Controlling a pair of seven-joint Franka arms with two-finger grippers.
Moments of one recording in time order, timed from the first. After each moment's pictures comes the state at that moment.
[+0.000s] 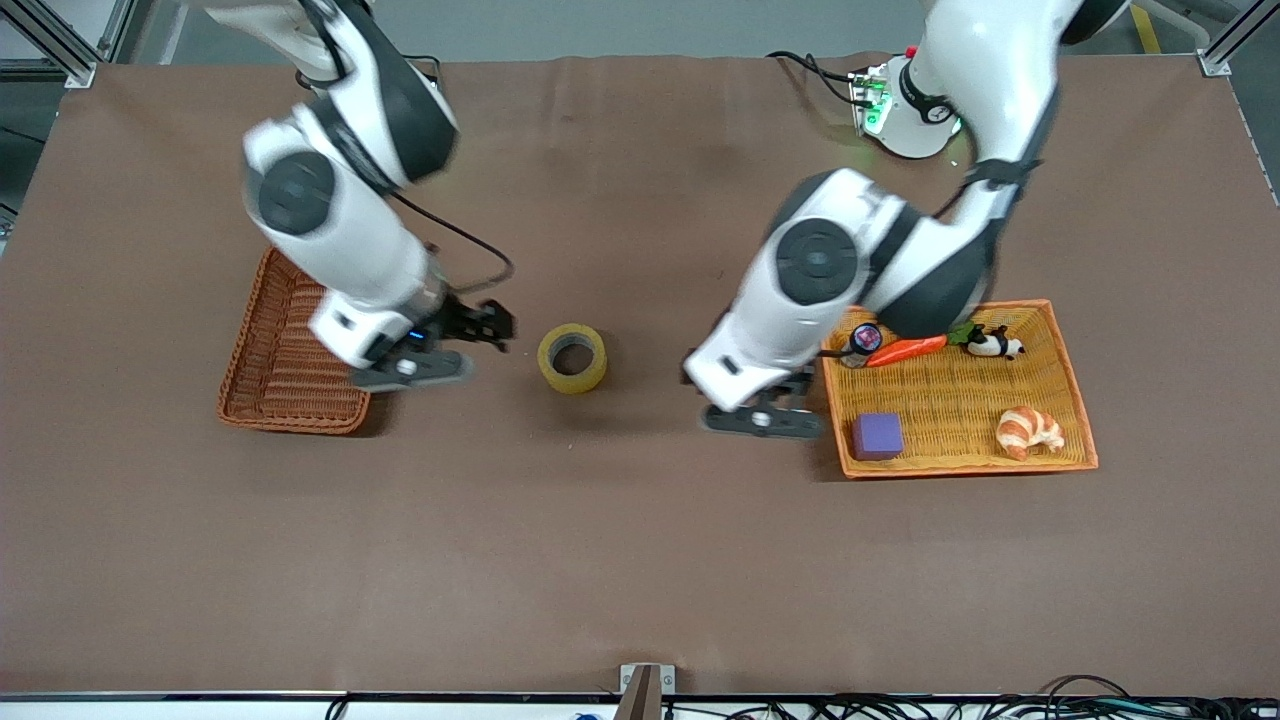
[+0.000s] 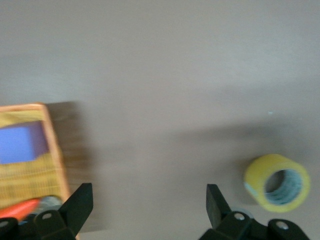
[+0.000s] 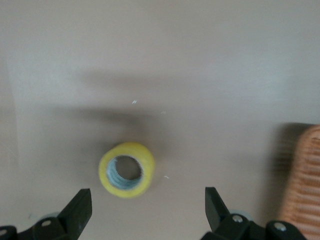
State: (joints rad) left arm -0.30 0.57 -0.34 -1.29 0.14 1.87 -0.52; right arm 0.18 0.35 0.37 -1.67 -0.02 2.04 0.43
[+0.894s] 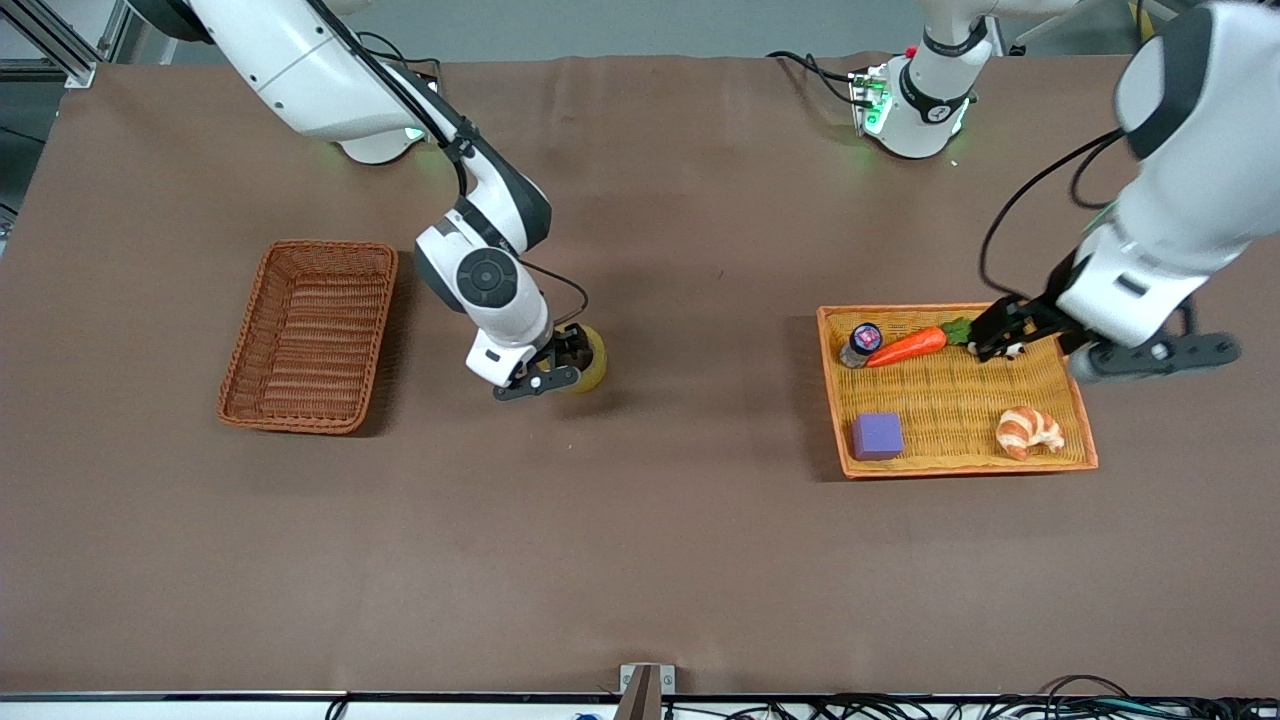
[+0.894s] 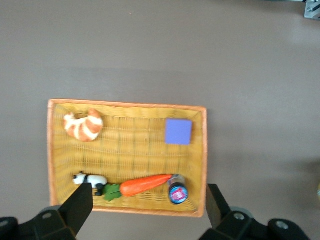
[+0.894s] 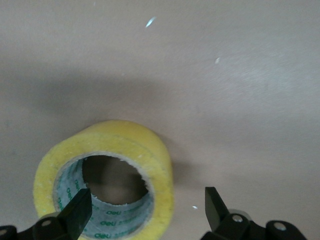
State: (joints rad) left arm -0.12 0.07 -0.06 -1.63 0.01 1.81 -0.24; right arm 0.28 0.58 0.37 -1.88 -0.21 2.38 0.52
